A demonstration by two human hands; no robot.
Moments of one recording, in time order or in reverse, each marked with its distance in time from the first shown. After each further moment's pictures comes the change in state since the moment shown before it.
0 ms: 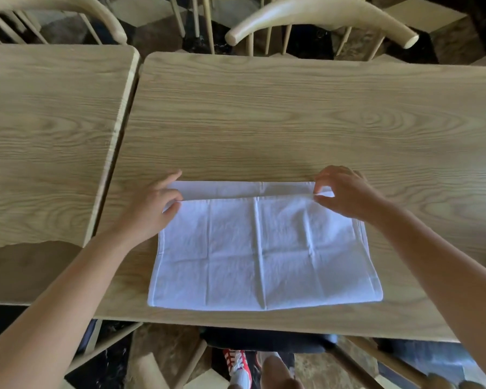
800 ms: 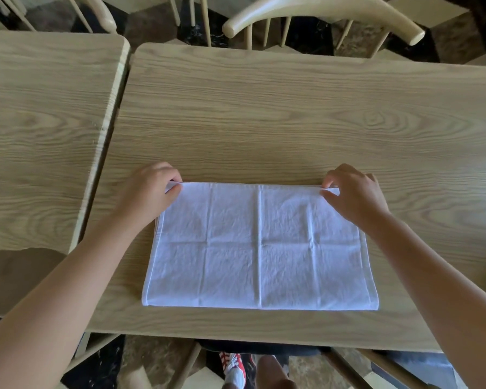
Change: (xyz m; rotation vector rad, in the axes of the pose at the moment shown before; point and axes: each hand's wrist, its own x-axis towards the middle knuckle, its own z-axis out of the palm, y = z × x) left_hand 0.043 0.001 -0.002 0.125 0.213 0.054; right_hand 0.002 0.002 0.004 -0.022 0.195 0.157
